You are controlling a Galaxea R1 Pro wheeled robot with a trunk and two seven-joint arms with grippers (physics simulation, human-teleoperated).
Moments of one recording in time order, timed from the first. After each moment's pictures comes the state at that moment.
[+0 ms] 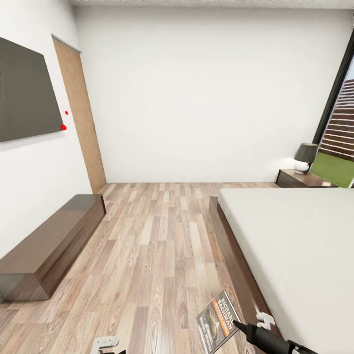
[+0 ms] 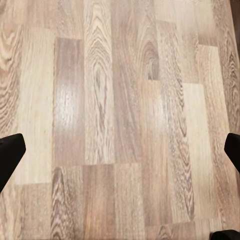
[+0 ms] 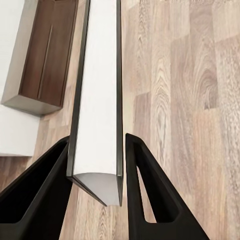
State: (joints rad) left arm -0.44 0.10 -0.20 -0.02 0.36 -0.20 -0.35; right arm -0.55 -0.22 -0.38 0.03 -0.03 -0.03 0.90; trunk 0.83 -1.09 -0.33
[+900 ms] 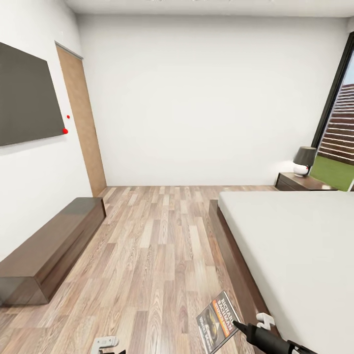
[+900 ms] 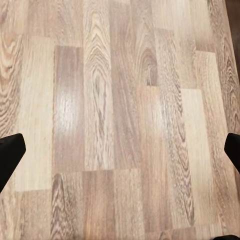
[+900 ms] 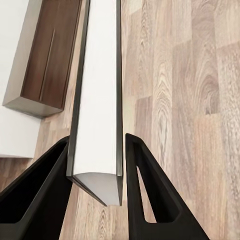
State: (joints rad) left arm -0.44 0.09 -0.20 -0.02 0.36 -0.20 -0.35; right arm -0.55 -0.22 -0.38 0.03 -0.03 -0.03 0.90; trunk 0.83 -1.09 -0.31
